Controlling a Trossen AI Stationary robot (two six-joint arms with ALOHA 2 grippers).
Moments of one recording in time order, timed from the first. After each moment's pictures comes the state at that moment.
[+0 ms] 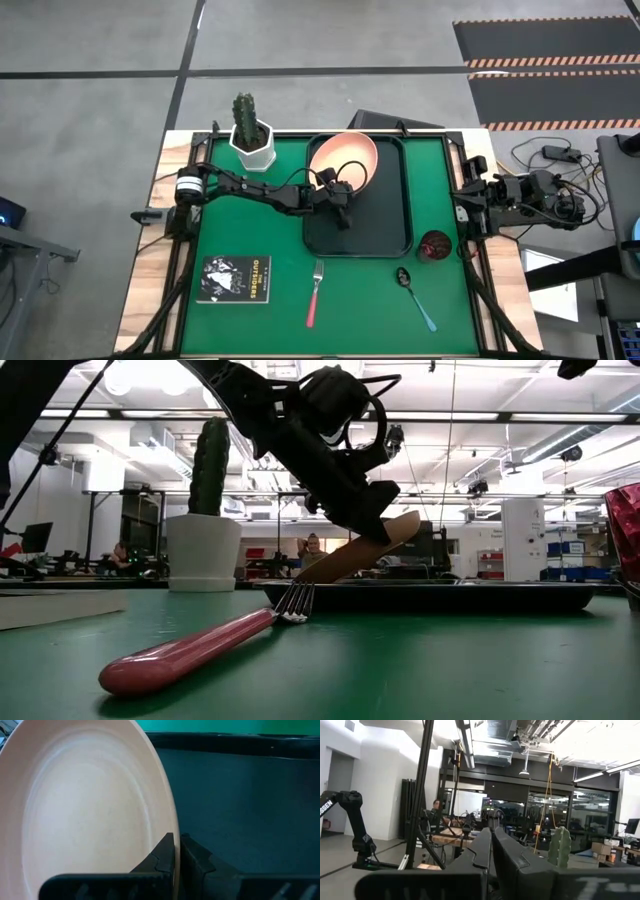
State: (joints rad) left arm 0.06 1.99 1.32 0.05 -0.40 -0.02; right arm 0.07 0.00 0.41 -0.04 -0.05 -0.14
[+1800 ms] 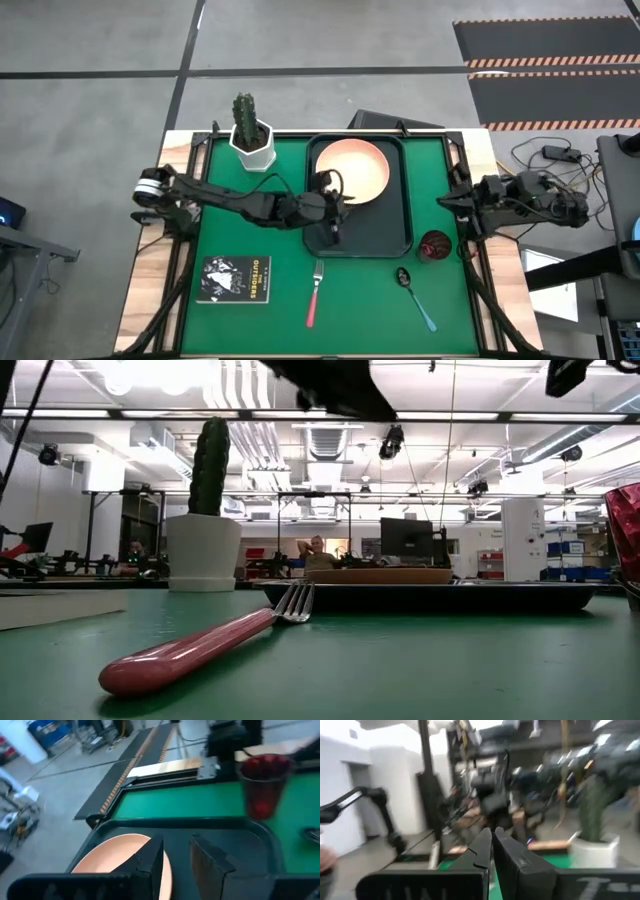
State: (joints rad) left arm -0.13 1.70 1.30 0.03 -0.48 0.16; right arm 0.07 0.14 0.41 -0.06 -0.08 0.12
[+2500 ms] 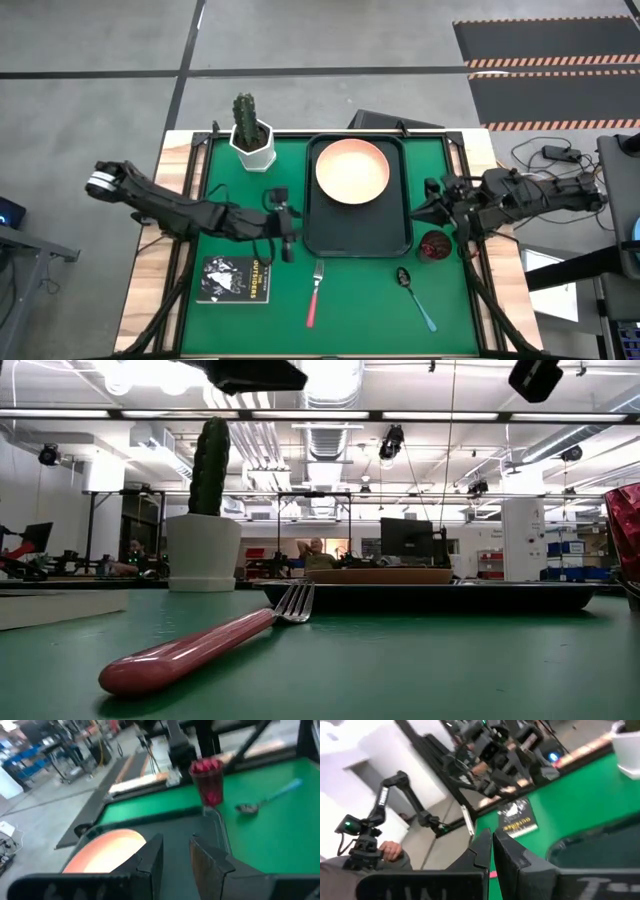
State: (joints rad) left arm -0.27 1.28 0.82 0.22 -0.48 0.20; right arm 0.12 0.67 0.65 -0.18 -0.12 0.58
